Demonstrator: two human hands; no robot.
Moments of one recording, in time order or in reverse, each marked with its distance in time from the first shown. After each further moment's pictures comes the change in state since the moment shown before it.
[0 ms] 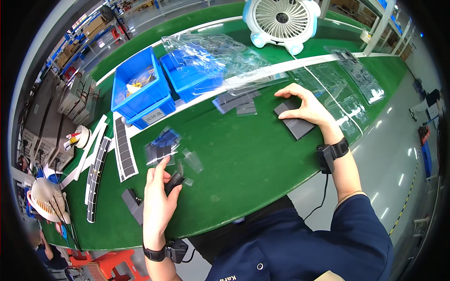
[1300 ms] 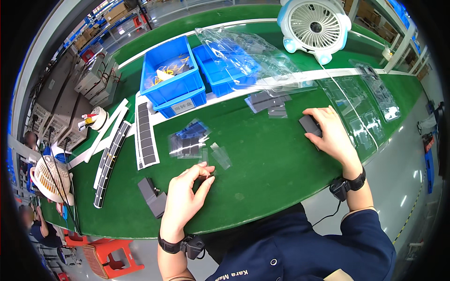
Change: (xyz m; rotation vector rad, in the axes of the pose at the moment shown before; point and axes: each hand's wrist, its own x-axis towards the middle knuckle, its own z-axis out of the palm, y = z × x) left_hand 0.004 -0.012 0.010 -0.255 -0.036 0.151; right_hand -0.021 -0.061 0.029 -0.651 0.040 -0.039
